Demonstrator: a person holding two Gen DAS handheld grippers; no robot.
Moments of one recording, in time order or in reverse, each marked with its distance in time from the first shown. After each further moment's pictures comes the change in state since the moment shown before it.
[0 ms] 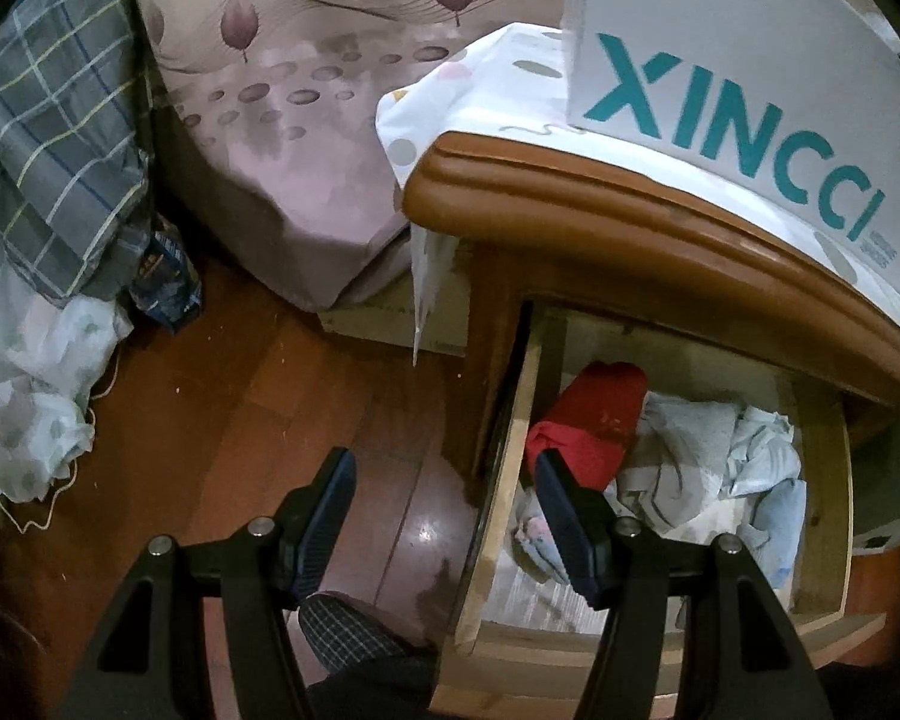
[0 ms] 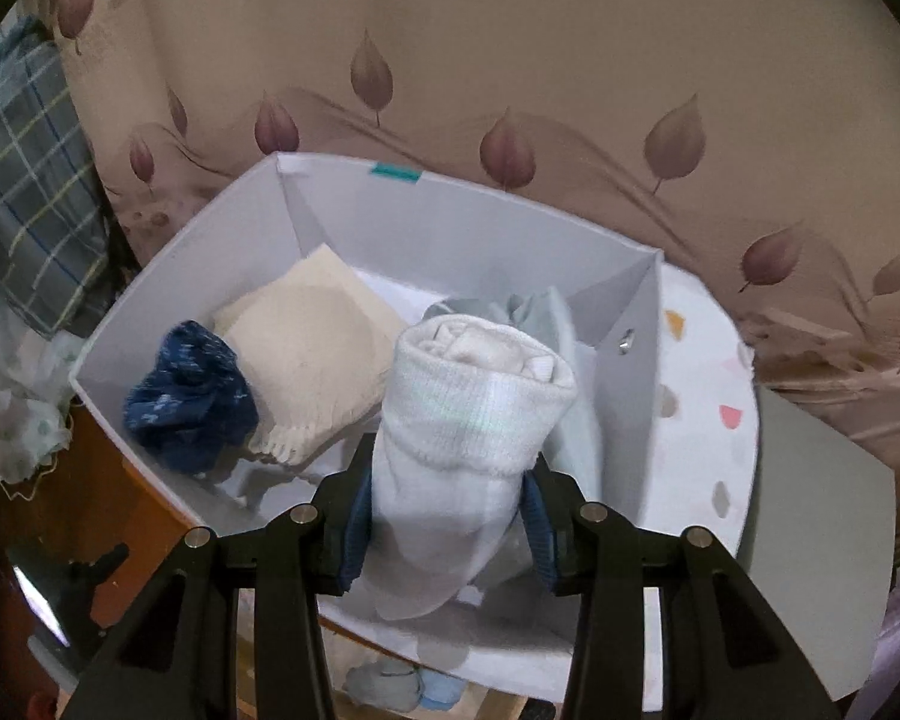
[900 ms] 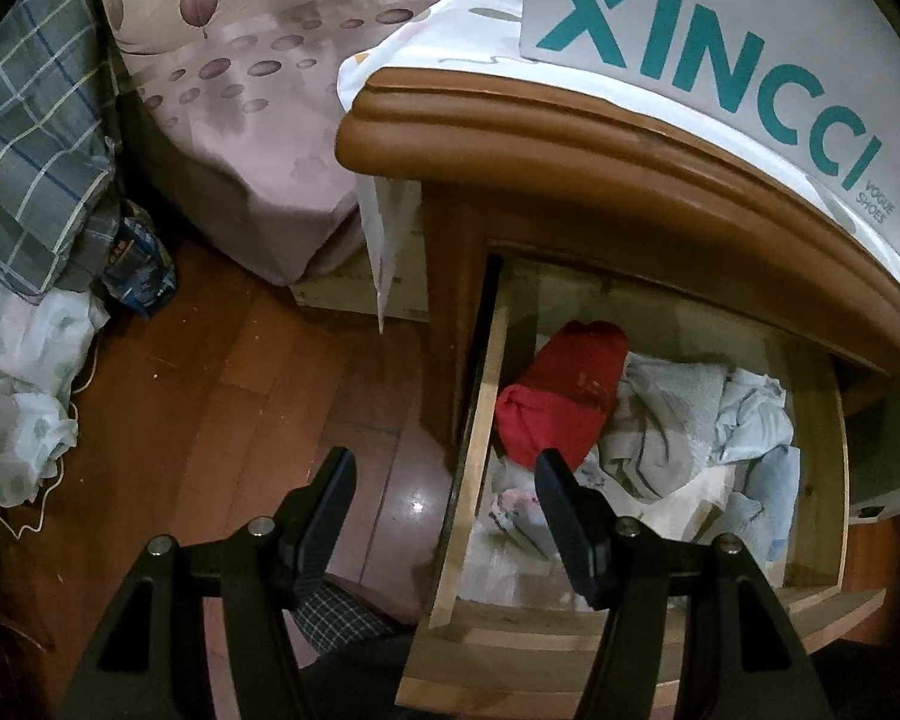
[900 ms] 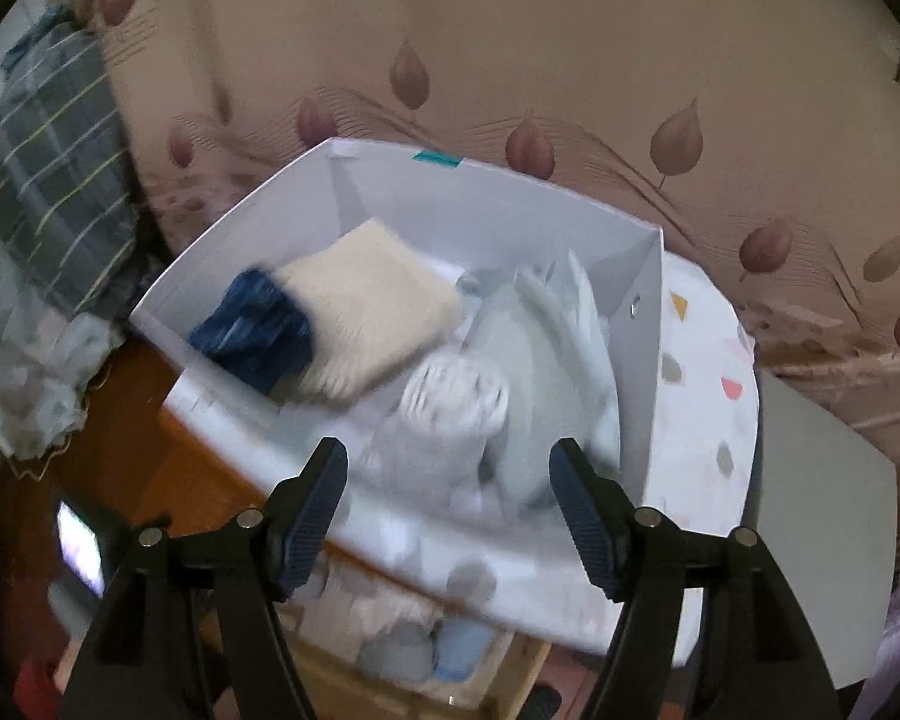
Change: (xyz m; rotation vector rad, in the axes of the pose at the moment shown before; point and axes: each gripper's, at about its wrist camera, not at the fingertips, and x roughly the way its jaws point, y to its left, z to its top) left arm 0.016 -0.018 -0.004 0.045 0.079 -0.034; right arm -0.051 0.016 -0.046 -0.039 -0.019 0.033
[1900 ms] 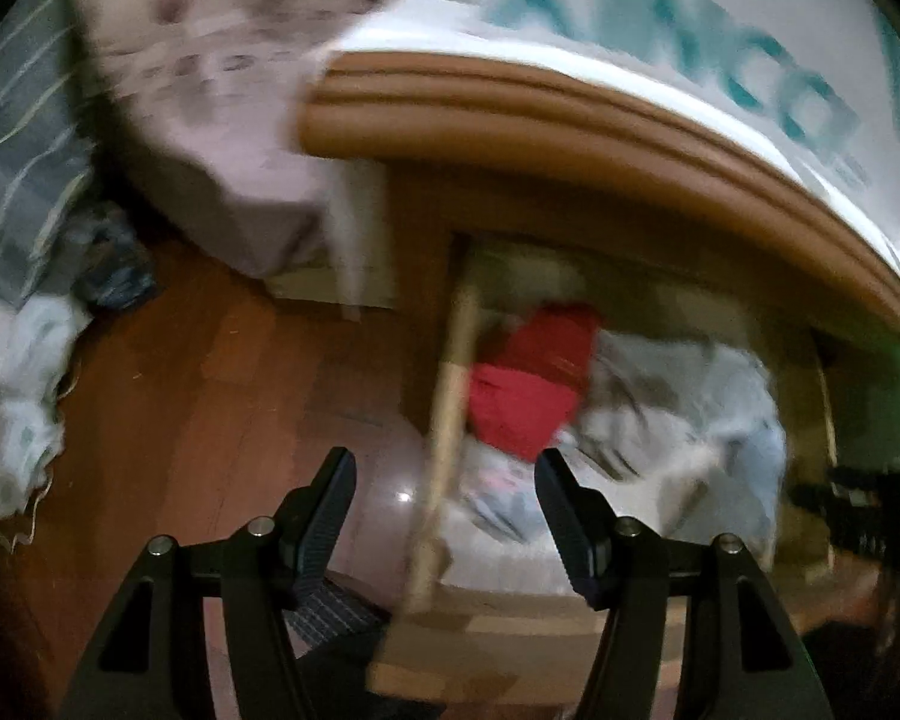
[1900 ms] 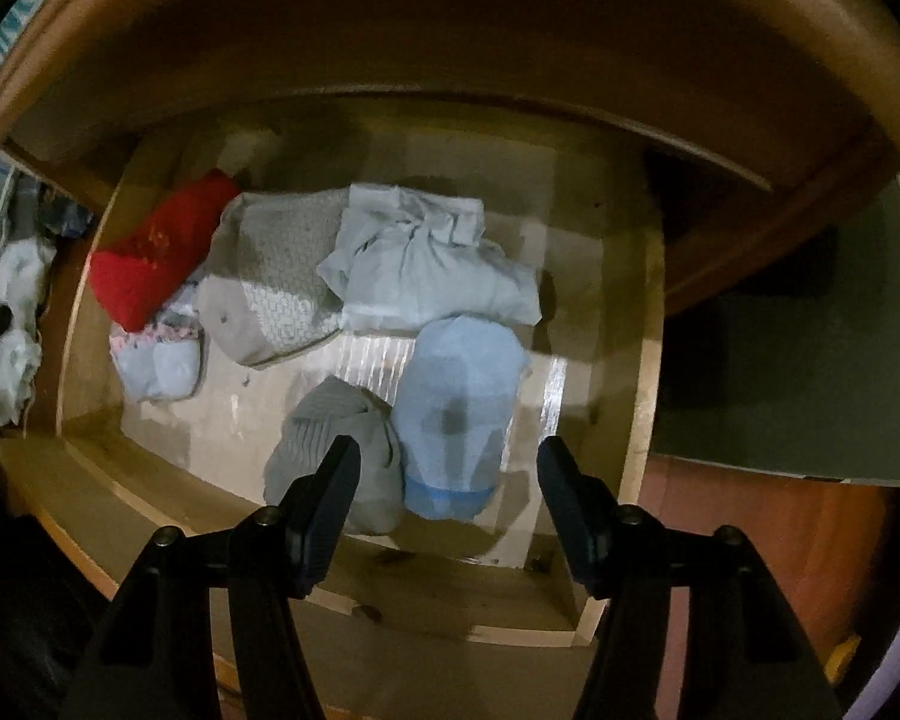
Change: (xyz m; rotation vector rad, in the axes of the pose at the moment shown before) left arm 0.003 -0.021 -0.009 0.082 0.053 -0.085; right arm 0.171 -0.029 -0.212 0.241 0.406 0.012
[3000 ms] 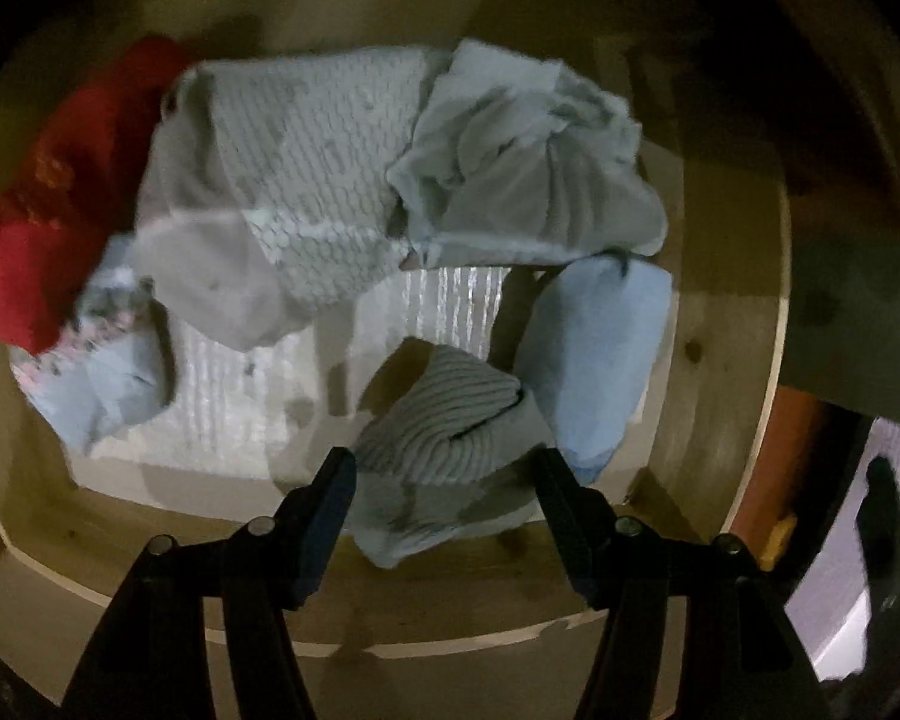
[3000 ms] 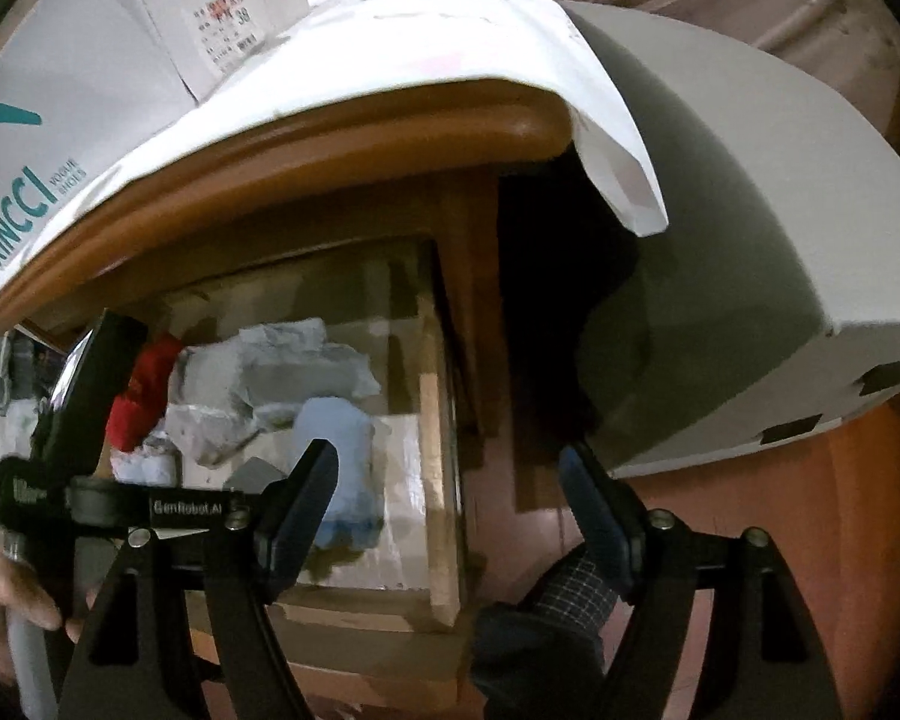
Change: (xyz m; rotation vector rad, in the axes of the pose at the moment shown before) left arm 0.136 -0.172 -0.002 -0.036 0.614 -0.174; right arm -0.055 -0.088 -0.047 0.263 -0.293 -0.010
